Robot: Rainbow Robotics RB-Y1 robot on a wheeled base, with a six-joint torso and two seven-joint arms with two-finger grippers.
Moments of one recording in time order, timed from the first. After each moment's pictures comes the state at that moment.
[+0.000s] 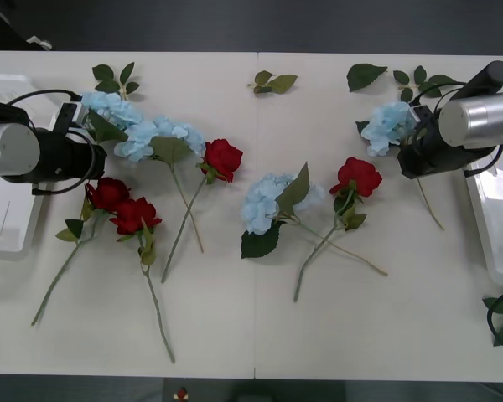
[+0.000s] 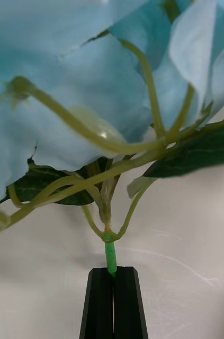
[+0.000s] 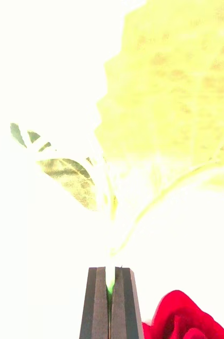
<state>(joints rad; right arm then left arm) -0.90 -0.67 0.56 -0.76 -0.89 0.98 1.65 -0.55 0.68 -0.17 -1.21 0.85 0.94 -1.71</state>
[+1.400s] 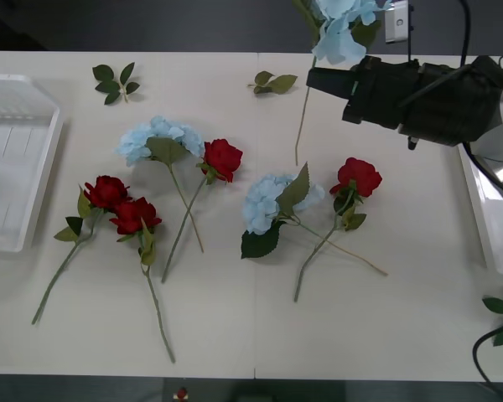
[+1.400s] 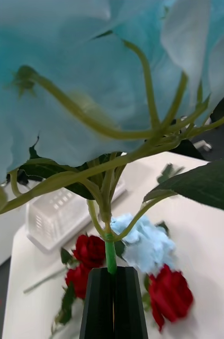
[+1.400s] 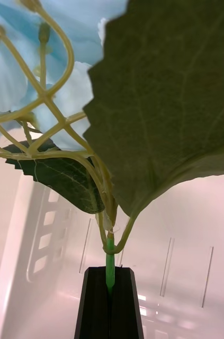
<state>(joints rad) -0.57 -0.68 0.28 -1.50 -2.17 0.83 2.52 -0.22 1.03 0.30 -1.32 0.91 1.06 -1.71</state>
